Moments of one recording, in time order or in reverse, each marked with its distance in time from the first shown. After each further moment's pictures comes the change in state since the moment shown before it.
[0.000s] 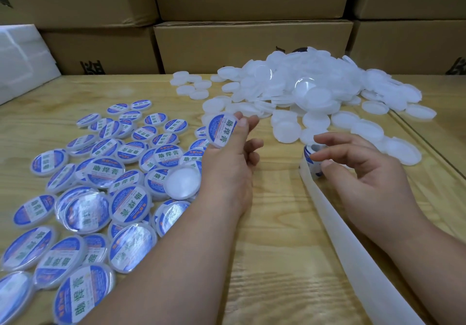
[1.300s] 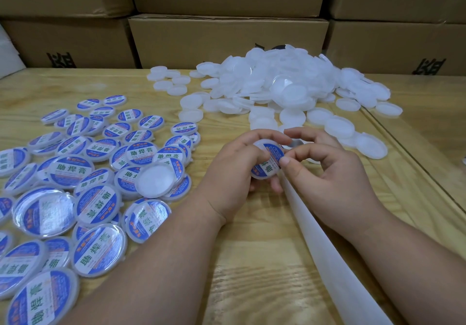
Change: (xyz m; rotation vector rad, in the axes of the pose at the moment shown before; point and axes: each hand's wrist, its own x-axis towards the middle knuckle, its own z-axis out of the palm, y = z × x) left_hand -0.014 -0.013 0.000 0.578 -0.570 0.009; right_hand -0.001 -0.010 0.000 -0.119 -0.074 0.038
